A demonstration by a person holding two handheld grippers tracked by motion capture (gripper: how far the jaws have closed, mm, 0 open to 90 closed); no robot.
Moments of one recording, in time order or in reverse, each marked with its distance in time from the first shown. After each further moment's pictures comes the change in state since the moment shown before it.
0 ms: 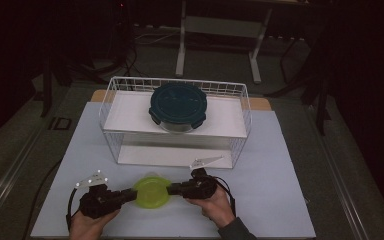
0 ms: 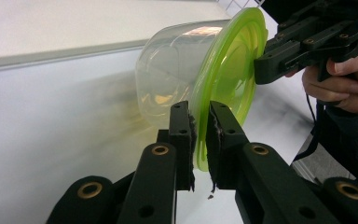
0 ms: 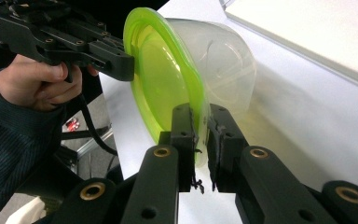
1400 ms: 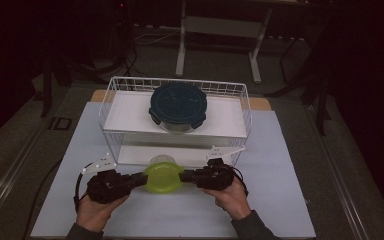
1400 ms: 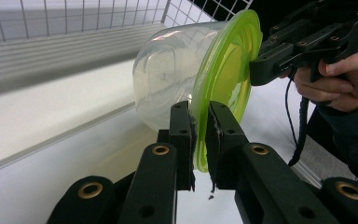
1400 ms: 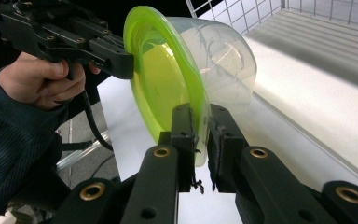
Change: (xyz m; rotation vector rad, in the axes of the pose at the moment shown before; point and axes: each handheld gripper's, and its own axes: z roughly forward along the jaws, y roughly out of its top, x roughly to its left) left arm -0.029 0.052 -0.002 -0.057 -0.033 0.132; right arm 0.013 0.027 -0.053 -0.084 -0.058 -0.088
